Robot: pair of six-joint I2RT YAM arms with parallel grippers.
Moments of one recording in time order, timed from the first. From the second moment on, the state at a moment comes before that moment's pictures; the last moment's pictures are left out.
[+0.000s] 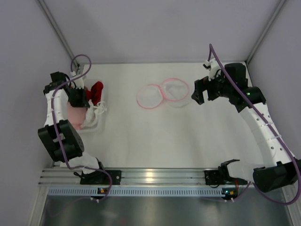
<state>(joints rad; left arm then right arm) 0.39 1.62 1.37 -0.95 0.42 0.40 0.27 1.20 1.36 -0.77 -0.31 -0.13</state>
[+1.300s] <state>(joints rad) -0.38 1.47 1.92 -1.01 0.94 -0.03 -0.03 1.17 1.33 -0.82 -0.45 -0.22</state>
